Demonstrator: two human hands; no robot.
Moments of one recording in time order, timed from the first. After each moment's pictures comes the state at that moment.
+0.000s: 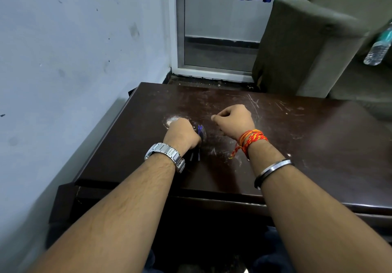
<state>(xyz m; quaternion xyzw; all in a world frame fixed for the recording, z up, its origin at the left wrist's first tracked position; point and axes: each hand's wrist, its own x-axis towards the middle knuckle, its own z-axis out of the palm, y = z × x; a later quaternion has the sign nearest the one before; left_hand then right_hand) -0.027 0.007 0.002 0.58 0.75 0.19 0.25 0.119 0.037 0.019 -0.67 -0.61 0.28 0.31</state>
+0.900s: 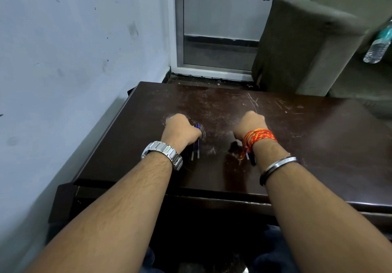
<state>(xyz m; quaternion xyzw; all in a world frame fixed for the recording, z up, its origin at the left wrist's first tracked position) -0.030 0.009 0.008 0.56 0.75 0.23 0.26 0.149 0.038 0.015 -0.77 -0.59 0.17 0.16</state>
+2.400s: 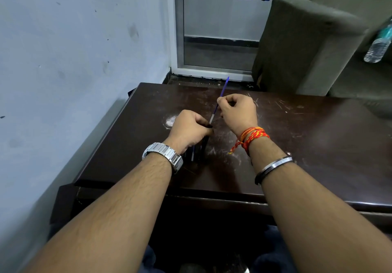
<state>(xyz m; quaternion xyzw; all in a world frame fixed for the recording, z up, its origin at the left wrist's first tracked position) -0.022 0.009 0.002 0.59 0.62 0.37 0.37 0.118 0.033 0.031 -0.61 -0.59 0.24 0.47</state>
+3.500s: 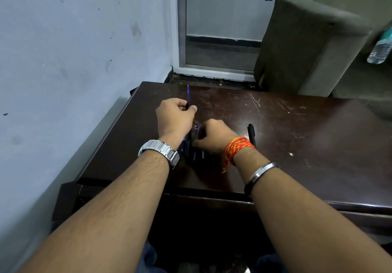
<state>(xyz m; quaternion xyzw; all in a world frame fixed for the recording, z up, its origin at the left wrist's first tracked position) -0.040 0.019 0.007 0.47 0.67 0.53 0.20 0.088 0.020 0.002 -0.58 -0.78 0.23 0.10</state>
